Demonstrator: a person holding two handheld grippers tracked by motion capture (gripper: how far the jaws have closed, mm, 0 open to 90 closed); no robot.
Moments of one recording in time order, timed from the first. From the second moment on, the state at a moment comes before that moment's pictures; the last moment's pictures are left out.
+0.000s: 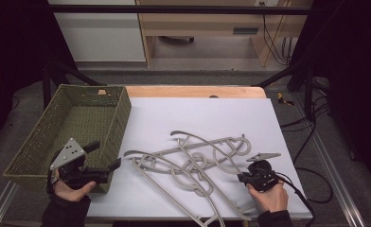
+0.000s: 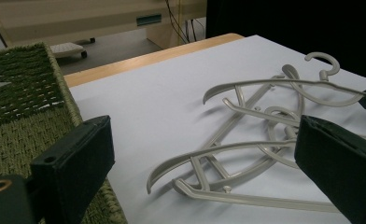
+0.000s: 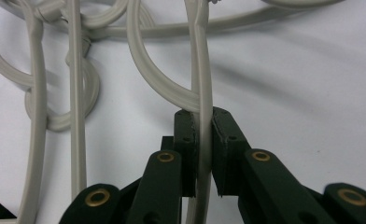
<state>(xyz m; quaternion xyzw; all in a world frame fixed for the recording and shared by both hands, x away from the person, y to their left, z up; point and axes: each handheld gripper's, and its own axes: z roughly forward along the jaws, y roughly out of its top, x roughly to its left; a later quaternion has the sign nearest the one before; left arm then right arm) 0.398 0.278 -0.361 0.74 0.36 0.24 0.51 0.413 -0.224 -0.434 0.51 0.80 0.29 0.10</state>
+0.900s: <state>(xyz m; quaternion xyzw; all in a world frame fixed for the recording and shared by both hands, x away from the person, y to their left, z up) 0.396 0.239 -0.347 0.81 0.30 0.21 0.47 0.429 -0.183 -0.380 0.28 0.89 0.35 0.10</state>
